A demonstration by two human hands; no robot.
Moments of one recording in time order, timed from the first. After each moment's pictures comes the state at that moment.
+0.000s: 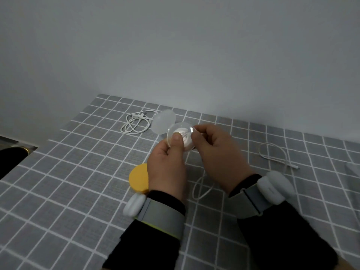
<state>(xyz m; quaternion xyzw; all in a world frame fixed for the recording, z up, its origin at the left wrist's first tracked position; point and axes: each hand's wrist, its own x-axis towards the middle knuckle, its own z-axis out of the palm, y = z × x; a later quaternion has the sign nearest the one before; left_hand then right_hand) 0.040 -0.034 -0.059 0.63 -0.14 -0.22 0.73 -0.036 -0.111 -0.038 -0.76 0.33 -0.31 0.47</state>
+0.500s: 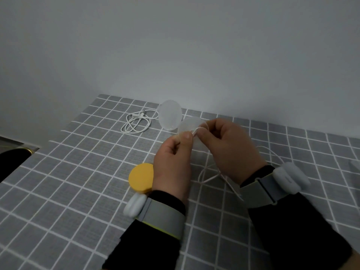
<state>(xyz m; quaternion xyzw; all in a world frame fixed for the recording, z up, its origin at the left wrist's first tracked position) 0.035 -0.035 -0.052 0.64 -0.19 -0.26 0.70 -0.050 -0.127 -0.025 -0.78 0.32 -0.31 0.44</state>
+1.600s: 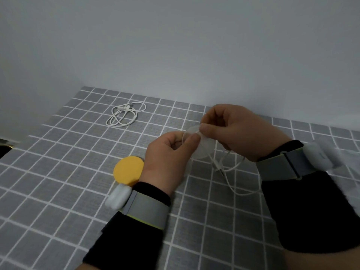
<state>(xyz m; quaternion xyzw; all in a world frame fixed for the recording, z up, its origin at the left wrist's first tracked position) 0.028 -0.031 -0.047 0.64 -0.29 -0.30 0.64 -0.087 -0.160 0.006 -0.85 0.28 -0.17 0.41</state>
